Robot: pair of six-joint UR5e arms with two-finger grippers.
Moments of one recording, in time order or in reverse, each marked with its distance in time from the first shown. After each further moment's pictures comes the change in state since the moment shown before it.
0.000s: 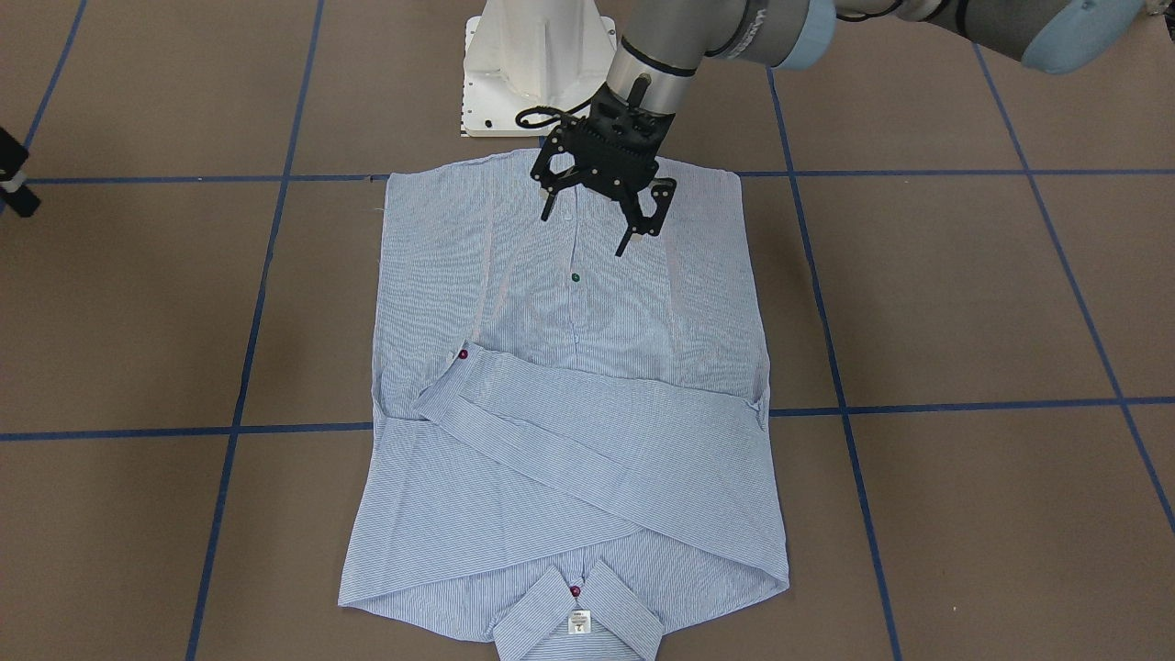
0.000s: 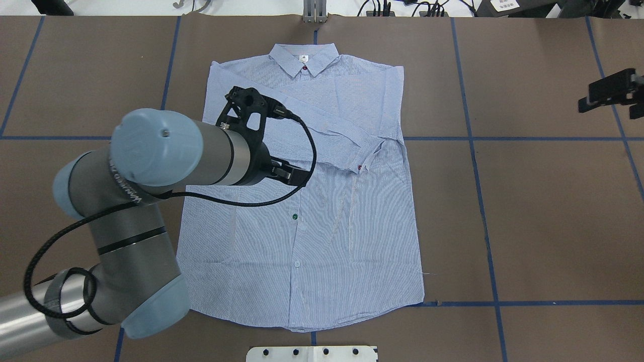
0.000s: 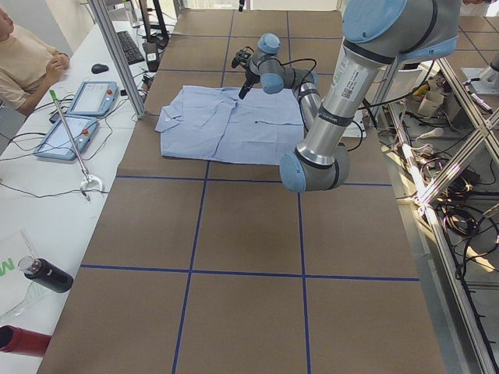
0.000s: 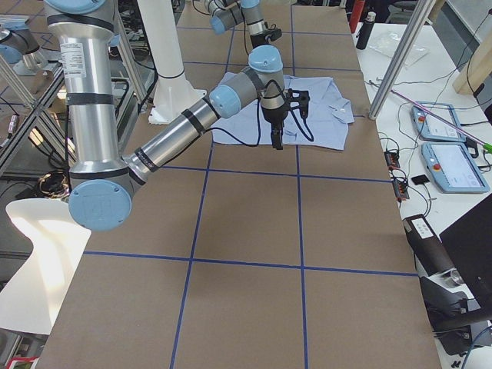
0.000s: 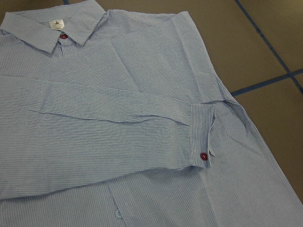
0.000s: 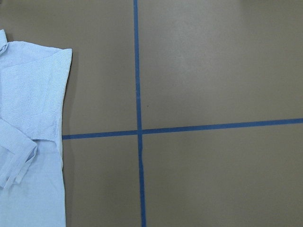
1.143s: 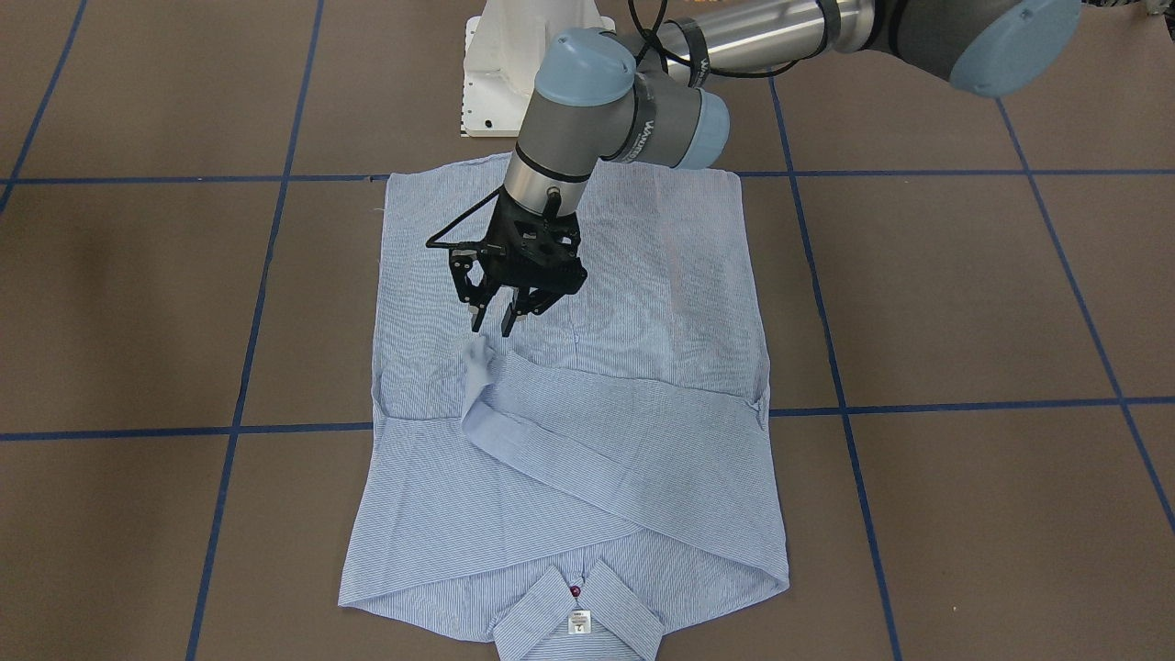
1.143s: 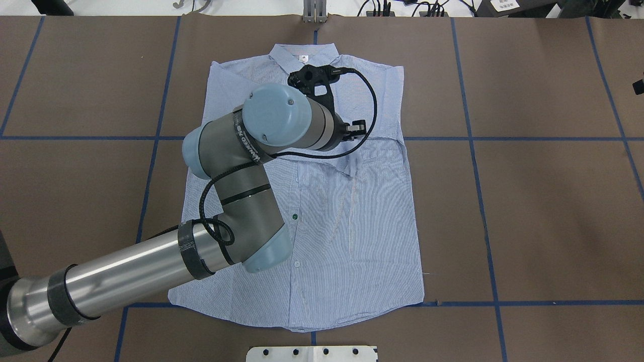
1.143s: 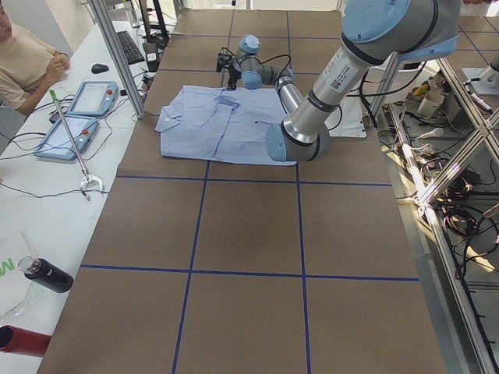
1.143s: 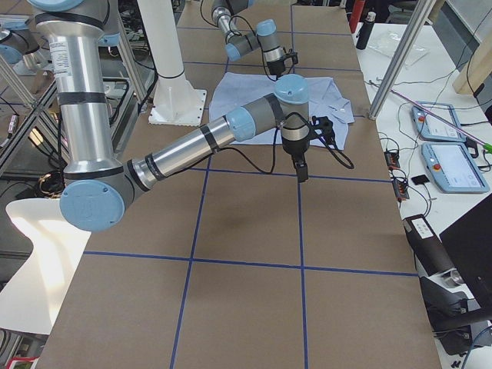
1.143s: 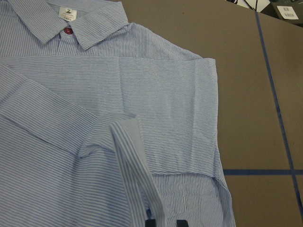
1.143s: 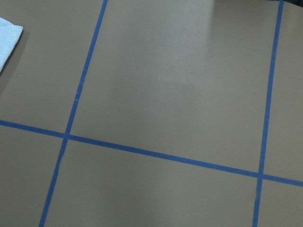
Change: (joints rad) left arm 0.010 -0.323 0.521 -0.227 0.068 -0.449; right arm 0.242 0.034 -0.255 -0.024 0.080 -0.609
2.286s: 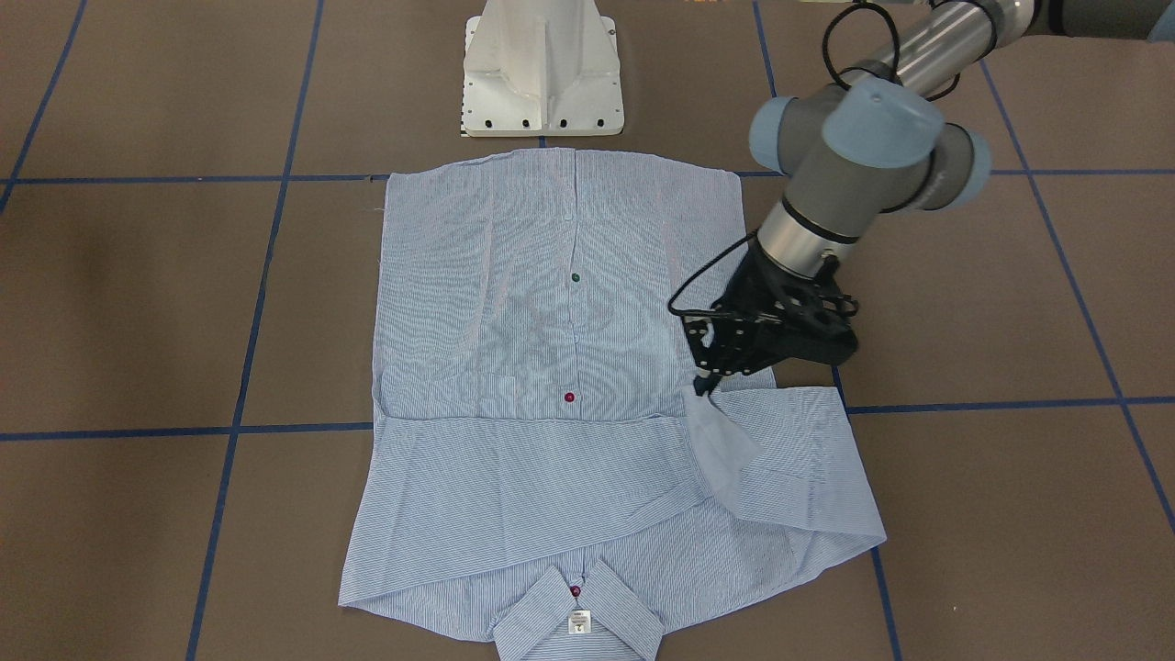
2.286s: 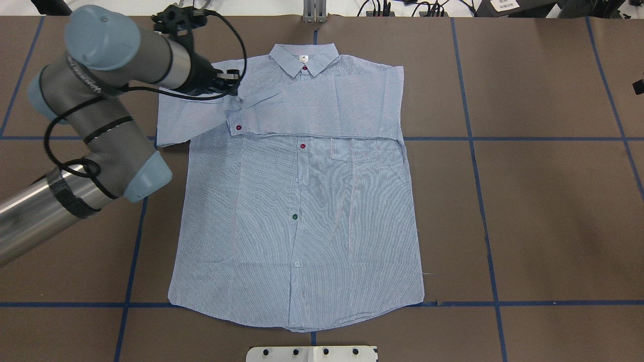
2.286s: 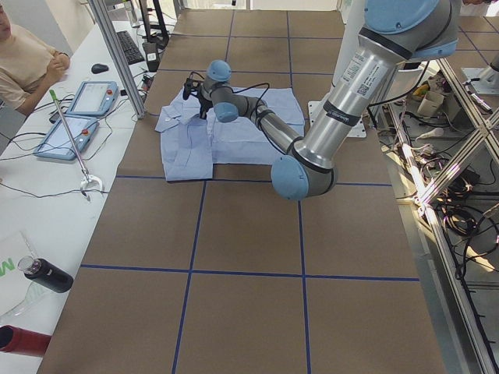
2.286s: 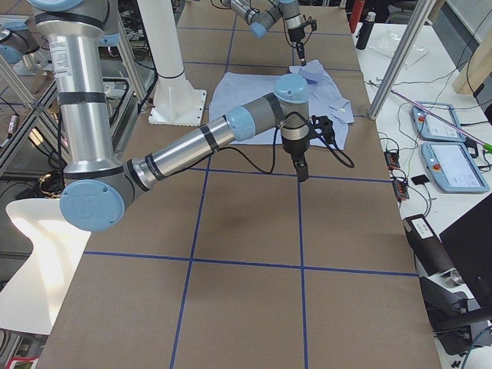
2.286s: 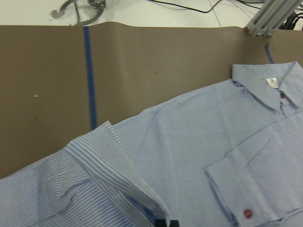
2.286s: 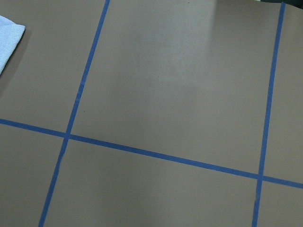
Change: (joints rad) left arm -0.274 0.242 -0.133 -0.064 -0.258 0.143; right arm 0.000 0.000 0.002 0.000 0.000 -0.009
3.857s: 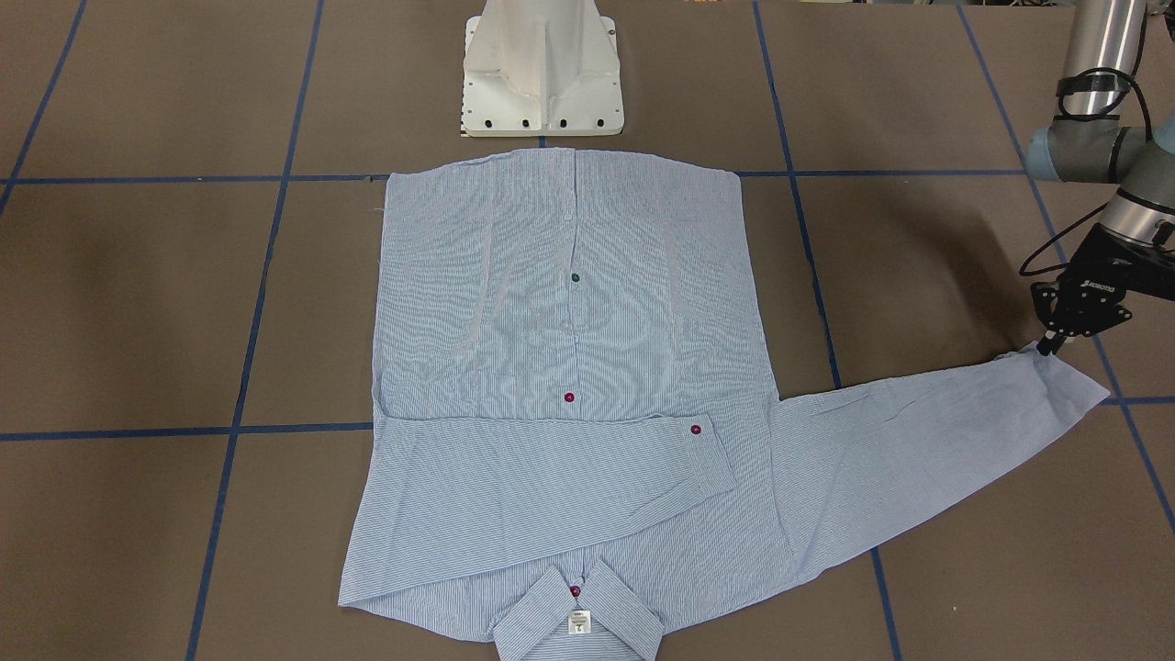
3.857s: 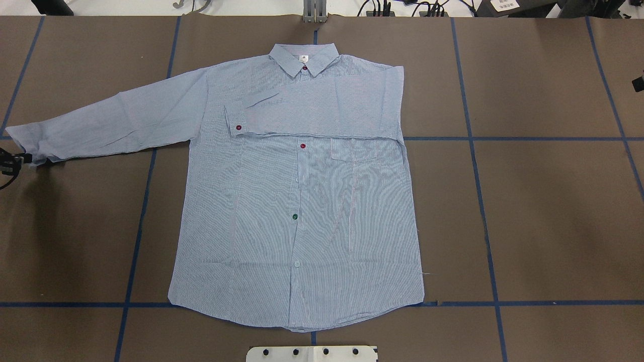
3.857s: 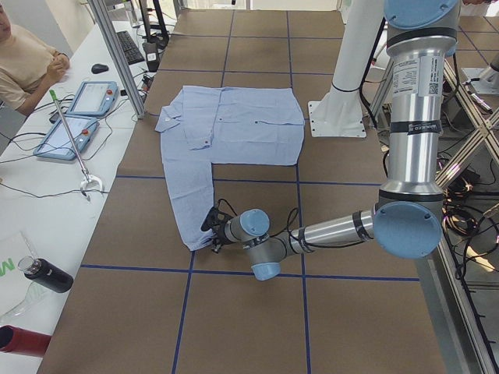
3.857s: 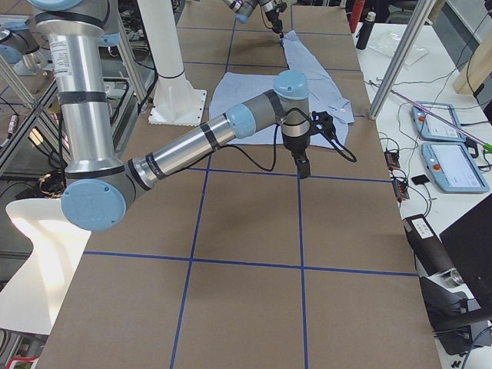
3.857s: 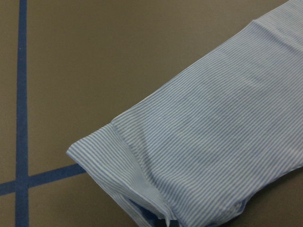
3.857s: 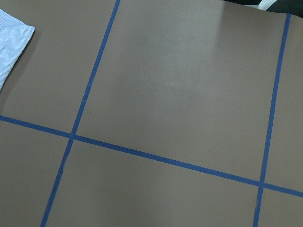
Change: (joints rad) left arm -0.232 0.687 0.368 -0.997 -0.029 0.464; right arm 0.001 0.007 0.009 0.001 0.001 -0.025
